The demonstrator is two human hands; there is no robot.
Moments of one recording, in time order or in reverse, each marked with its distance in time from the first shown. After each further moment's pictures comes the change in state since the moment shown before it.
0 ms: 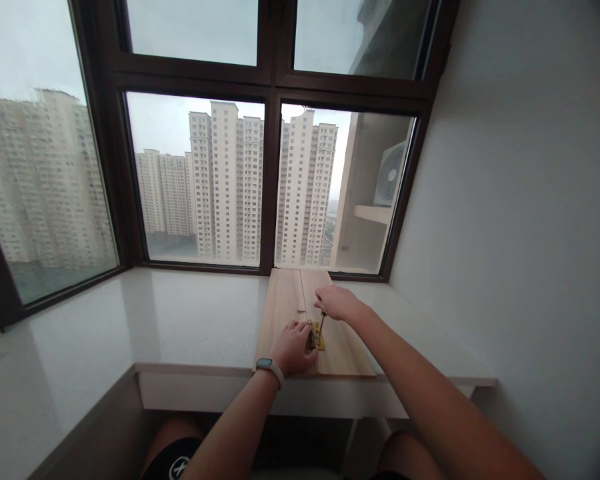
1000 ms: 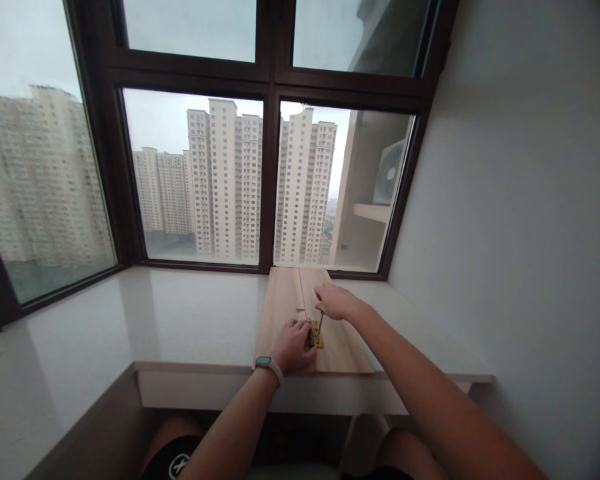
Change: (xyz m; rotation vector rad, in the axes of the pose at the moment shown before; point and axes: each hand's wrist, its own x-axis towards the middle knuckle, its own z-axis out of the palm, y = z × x) left_hand 0.000 0.000 0.000 0.033 -0.008 0.008; right_hand -0.004 0.001 0.000 -0.002 -0.008 -0.018
